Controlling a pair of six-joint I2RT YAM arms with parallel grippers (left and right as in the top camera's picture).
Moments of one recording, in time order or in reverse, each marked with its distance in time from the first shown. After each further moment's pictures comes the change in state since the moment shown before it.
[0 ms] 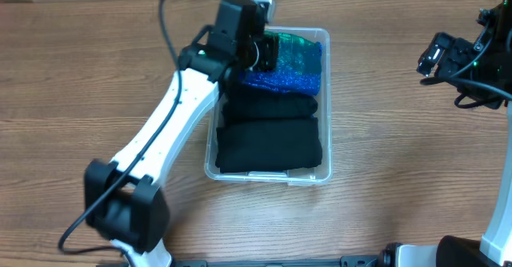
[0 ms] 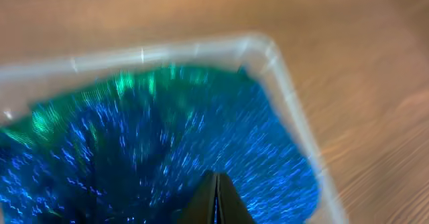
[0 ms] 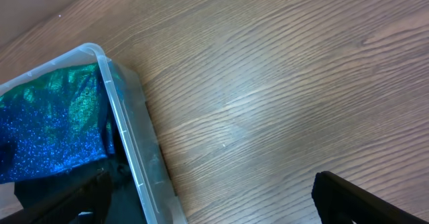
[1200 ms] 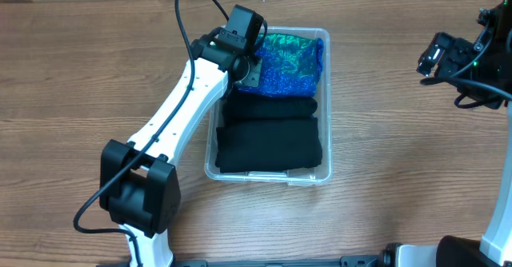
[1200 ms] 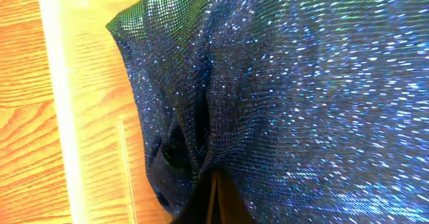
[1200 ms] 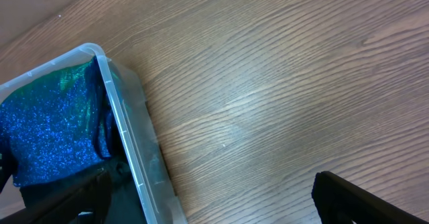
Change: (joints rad) left arm 0.000 0.098 0.082 -0.301 -0.332 0.024; right arm 0.000 0.000 0.000 -0.001 0.000 -0.001
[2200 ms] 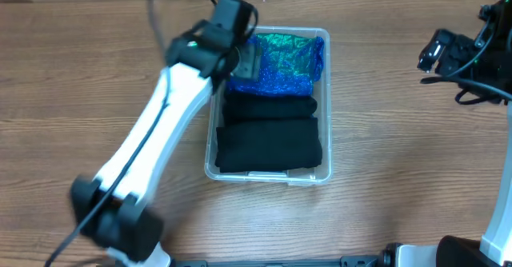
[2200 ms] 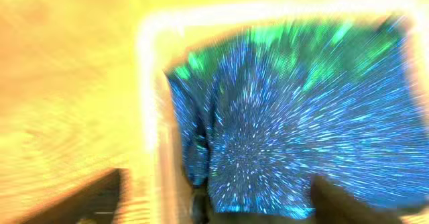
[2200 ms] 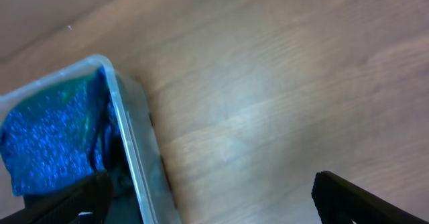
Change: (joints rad) left arm 0.015 -0.190 0.045 -0.037 -0.033 -0.005; right arm 0.000 0.000 0.000 0.068 0.000 -0.025
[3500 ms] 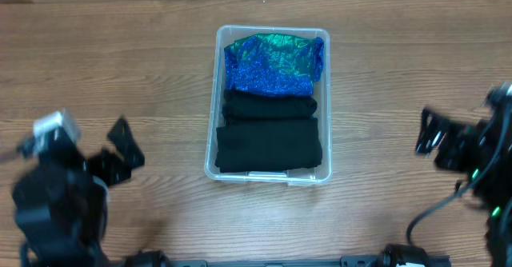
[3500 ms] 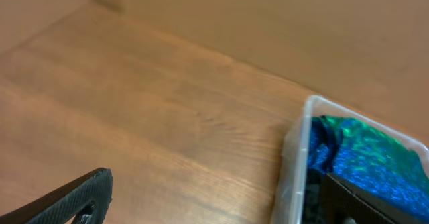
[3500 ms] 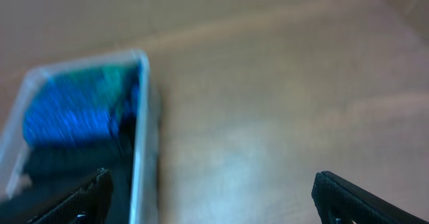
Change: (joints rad) left arm 0.577 -1.154 -0.698 0.030 0.092 -0.095; right arm 0.032 -0.724 -0.597 0.231 0.000 -0.153
